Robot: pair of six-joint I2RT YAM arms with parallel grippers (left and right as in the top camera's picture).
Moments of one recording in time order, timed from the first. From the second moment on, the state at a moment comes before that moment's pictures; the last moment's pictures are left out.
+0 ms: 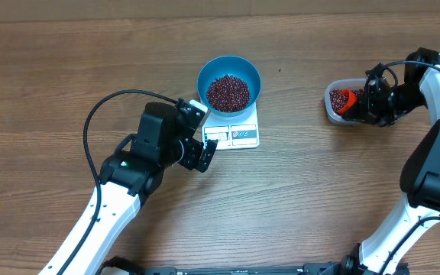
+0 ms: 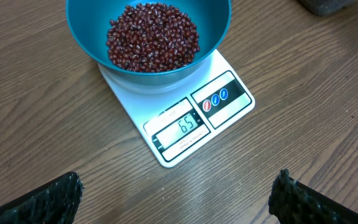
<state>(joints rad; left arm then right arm) -0.39 1.23 0.90 -0.48 0.16 0.08 -0.33 2.10 1.69 -1.32 -0.62 -0.23</state>
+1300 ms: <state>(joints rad) -0.39 1.23 0.90 -0.48 0.16 0.08 -0.53 2.10 1.69 -1.60 -1.06 -0.65</state>
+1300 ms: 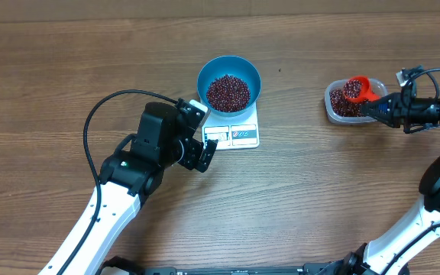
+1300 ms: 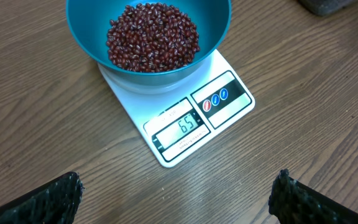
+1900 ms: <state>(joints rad) -0.39 1.23 0.90 -0.48 0.16 0.08 -0.26 2.10 1.71 -1.55 -1.20 -0.60</state>
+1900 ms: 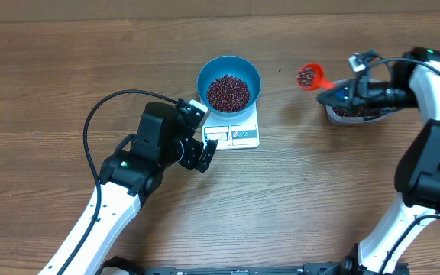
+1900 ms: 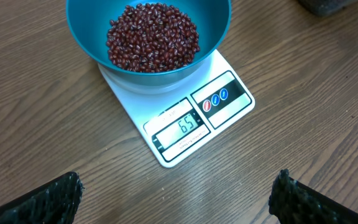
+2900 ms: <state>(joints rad) -0.39 1.23 0.90 -0.48 0.16 0.08 0.31 2.11 2.08 -1.29 -0.49 0.02</state>
